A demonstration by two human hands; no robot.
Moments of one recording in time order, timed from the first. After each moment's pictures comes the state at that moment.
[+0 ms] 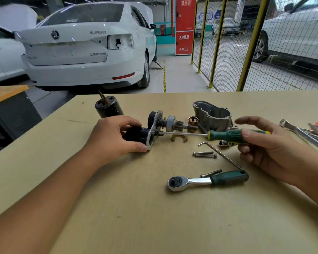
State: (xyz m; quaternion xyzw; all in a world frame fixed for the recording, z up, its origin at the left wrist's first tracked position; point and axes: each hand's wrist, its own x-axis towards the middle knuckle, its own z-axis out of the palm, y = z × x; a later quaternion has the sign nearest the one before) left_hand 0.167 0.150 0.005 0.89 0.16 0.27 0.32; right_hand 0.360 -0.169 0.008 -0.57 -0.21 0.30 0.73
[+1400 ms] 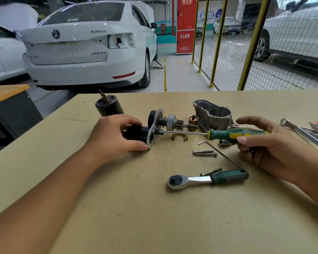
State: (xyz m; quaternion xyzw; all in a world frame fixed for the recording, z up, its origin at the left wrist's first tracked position) left_hand 0.167 0.152 0.003 0.89 0.16 0.27 0.33; right_hand 0.369 -0.172 0.001 -0.59 -0.21 0.31 0.72
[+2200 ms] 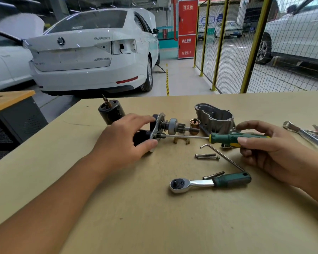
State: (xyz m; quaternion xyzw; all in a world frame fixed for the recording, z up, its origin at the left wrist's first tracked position) left_hand 0.167 0.125 0.011 0.94 0.11 0.28 0.14; right_hand 0.368 -0.171 0.001 -0.61 -0.23 0.31 0.70
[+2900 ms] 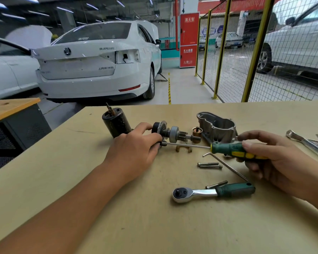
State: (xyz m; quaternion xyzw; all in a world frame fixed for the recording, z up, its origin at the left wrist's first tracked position) left_hand 0.179 0.104 0.012 0.95 0.13 0.28 0.00; right_hand 0.366 -0.172 0.003 -0.62 -0.24 0.30 0.69
